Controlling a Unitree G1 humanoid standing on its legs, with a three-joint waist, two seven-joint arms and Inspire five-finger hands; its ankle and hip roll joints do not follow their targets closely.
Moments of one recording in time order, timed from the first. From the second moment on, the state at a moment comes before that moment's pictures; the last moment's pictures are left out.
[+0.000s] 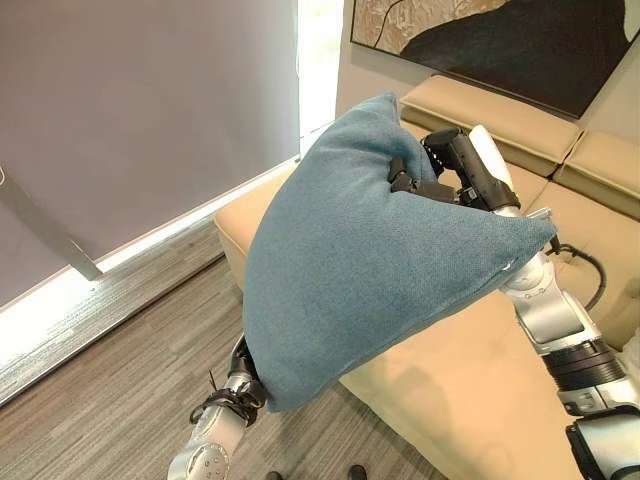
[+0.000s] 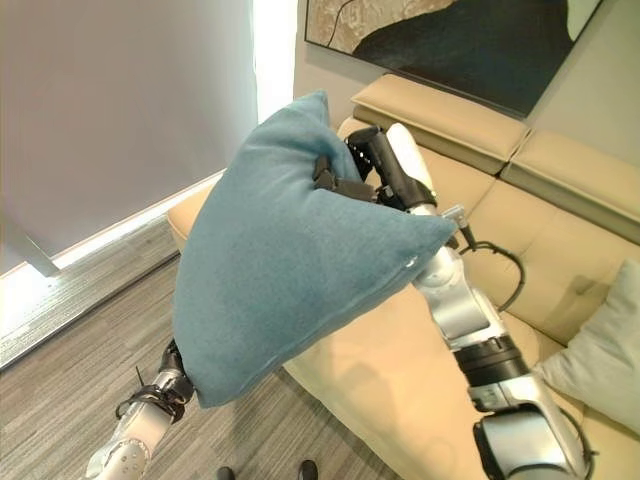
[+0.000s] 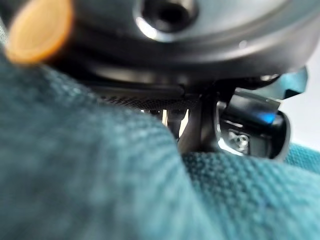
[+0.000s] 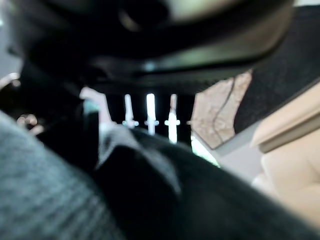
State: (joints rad) left arm 0.13 0.30 -0.29 0.07 -1.04 -0.04 0.02; right arm -0.57 -0.68 0.23 0.11 -0.07 -0.07 -0.11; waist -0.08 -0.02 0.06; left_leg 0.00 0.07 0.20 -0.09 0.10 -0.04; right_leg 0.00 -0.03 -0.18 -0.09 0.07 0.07
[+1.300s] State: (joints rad) left arm 0.15 0.30 -0.27 0.27 -0.78 -0.02 0.00; right arm -0.09 -0.46 0.05 0.06 -0.05 -0.07 -0.09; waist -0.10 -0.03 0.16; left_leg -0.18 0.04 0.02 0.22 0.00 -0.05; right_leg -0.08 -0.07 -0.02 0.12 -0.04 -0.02
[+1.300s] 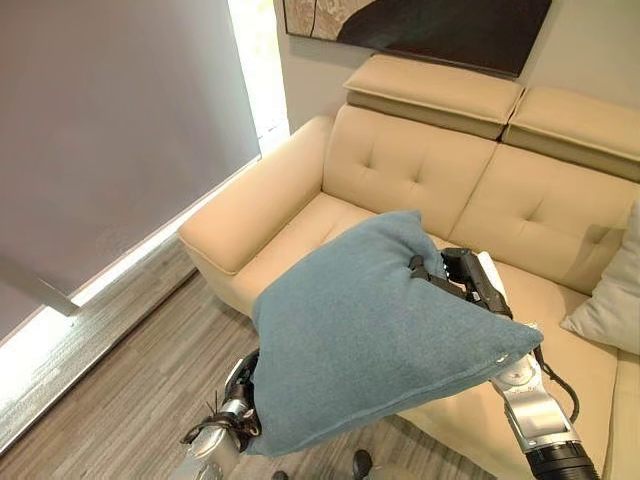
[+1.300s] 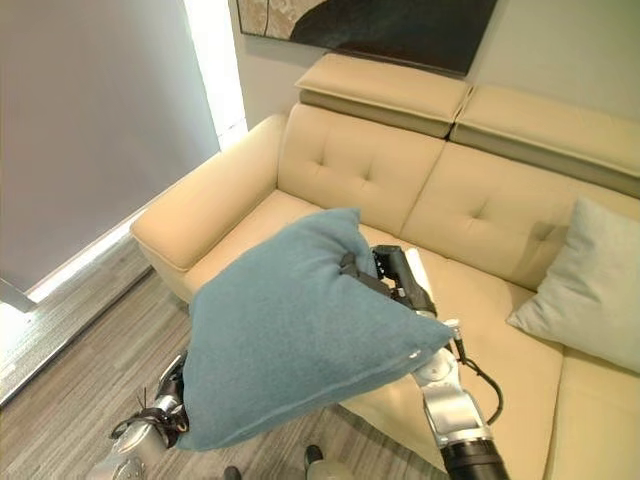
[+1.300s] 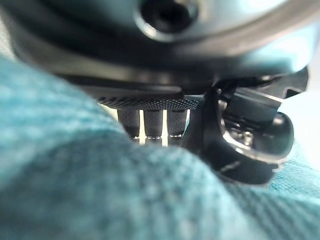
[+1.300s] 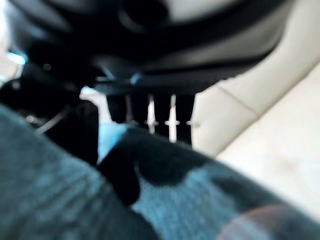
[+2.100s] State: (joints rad) left arm 0.15 0.32 -0.19 0.27 -0.76 -0.02 0.02; right arm -0.12 -0.43 0.12 0.04 -0.06 -0.05 -0.09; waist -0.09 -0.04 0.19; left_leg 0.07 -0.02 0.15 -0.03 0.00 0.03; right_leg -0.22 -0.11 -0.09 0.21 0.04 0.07
